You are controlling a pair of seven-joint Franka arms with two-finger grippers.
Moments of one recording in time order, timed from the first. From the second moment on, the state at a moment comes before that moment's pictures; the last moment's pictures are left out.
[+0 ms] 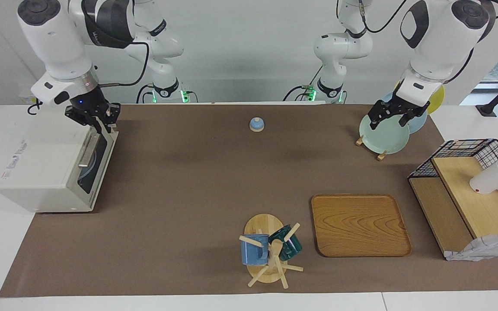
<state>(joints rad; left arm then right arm) -0.03 -0.04 -0.09 -1.70 -0.02 1.63 -0.16 0.03 -0.05 -0.04 -1.78 -0.13 1.73 -0.15</state>
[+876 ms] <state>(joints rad) -0.03 -0.04 -0.09 -1.70 -0.02 1.63 -0.16 -0.06 -0.05 -0.05 -1.97 -0.21 1.86 -0.19</state>
